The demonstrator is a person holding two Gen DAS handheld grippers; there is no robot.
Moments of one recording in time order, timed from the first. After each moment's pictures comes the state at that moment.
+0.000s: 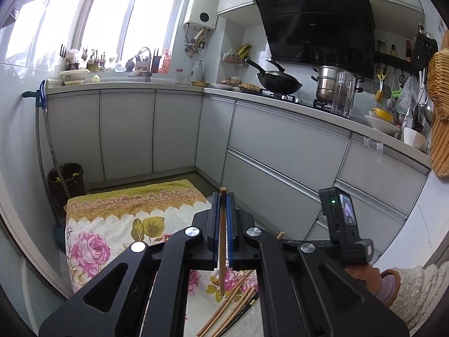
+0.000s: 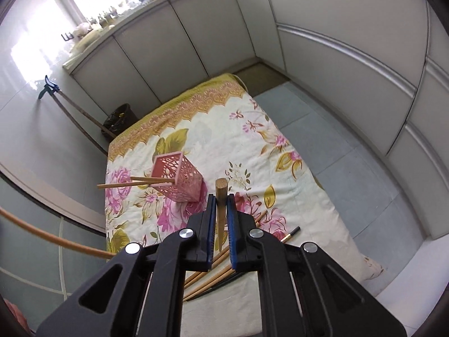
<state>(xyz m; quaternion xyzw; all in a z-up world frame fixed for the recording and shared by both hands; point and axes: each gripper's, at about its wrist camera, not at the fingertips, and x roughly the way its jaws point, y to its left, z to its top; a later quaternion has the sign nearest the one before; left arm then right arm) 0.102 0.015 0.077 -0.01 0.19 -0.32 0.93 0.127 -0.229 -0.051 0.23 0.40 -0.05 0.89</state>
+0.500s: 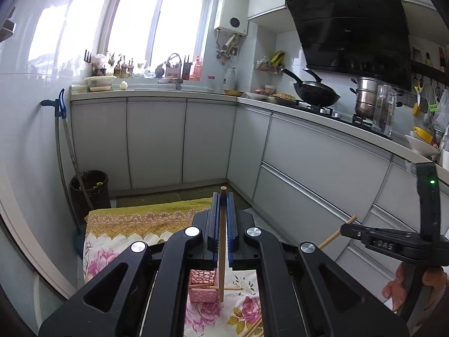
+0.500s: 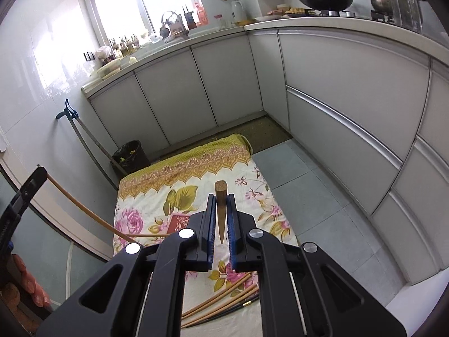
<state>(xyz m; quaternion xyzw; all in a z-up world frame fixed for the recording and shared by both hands) 0.181 -0.010 0.099 -0.01 0.18 -0.23 0.96 0.131 -0.248 0.064 0.18 0.31 -0.06 0.93</state>
